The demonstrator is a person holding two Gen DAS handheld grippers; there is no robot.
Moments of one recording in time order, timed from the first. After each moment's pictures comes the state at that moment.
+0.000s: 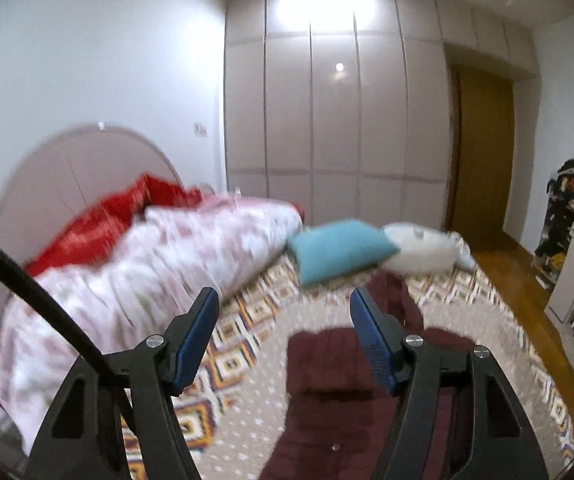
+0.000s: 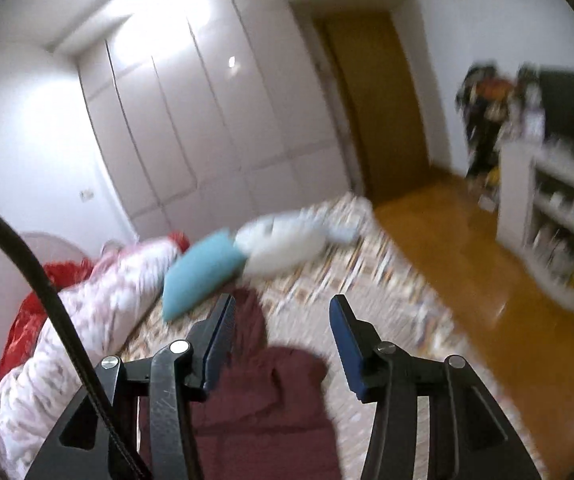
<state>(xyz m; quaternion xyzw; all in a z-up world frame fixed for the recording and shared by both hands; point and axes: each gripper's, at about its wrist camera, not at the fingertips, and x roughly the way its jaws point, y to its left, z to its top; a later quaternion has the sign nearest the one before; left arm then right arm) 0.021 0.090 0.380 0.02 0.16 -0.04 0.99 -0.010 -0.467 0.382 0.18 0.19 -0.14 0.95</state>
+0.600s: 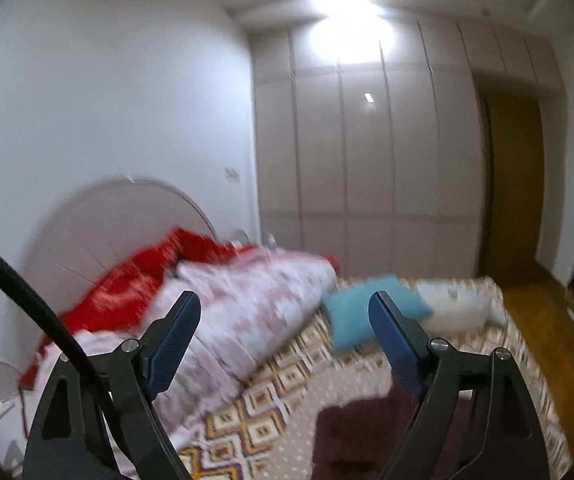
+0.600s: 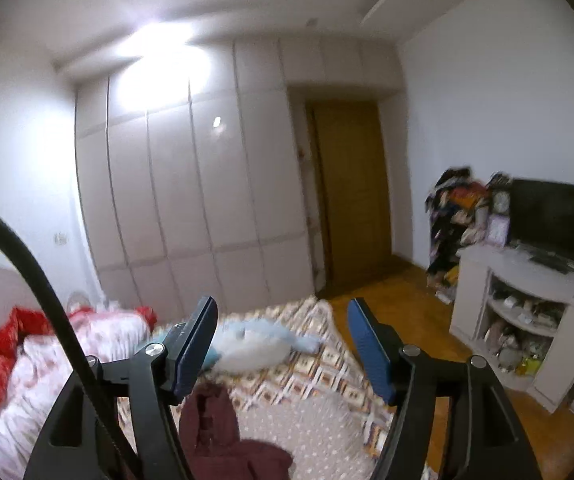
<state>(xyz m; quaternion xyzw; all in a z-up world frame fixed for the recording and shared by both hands) 0.105 0.073 0.475 0.03 0.13 0.01 0.99 0.045 -0.433 0.573 0.09 0.13 -0.22 0.96</state>
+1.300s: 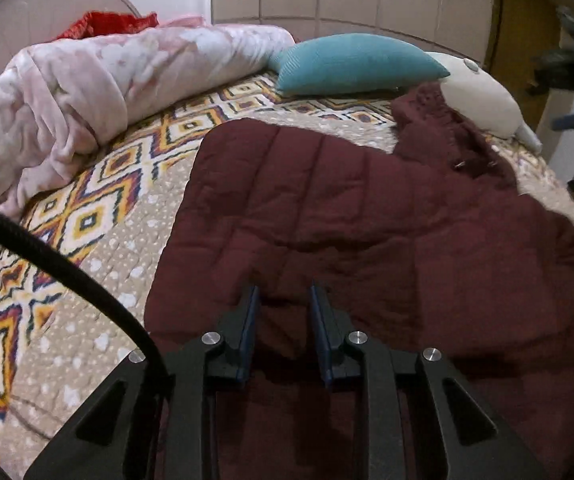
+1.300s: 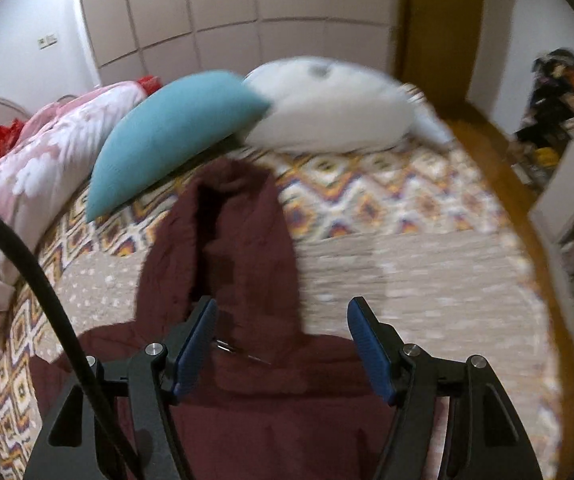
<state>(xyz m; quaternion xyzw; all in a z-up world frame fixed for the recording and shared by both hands) 0.303 -0.018 -0.036 0.01 0.39 -0.03 0.92 0.439 -0.378 0.099 0.11 0.44 -0.10 0.88</state>
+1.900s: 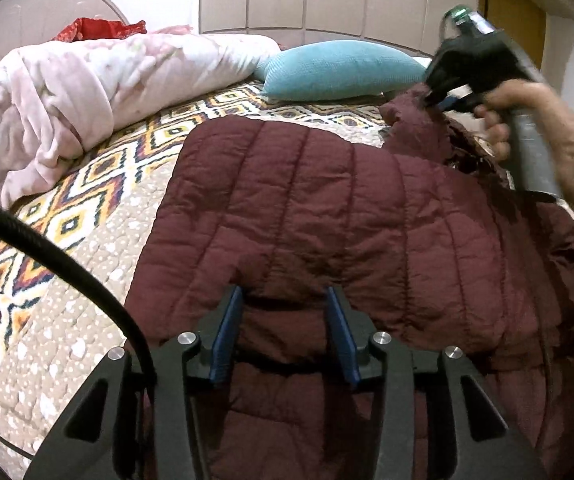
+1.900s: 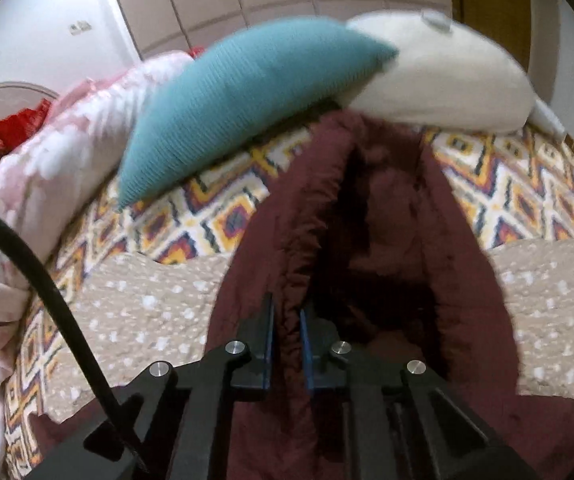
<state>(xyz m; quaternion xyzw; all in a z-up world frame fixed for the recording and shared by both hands) 0.291 -0.015 -0.033 -0.01 0.37 -0.06 0.93 0.536 -0.291 0.021 0.13 0.43 -0.02 0.89</state>
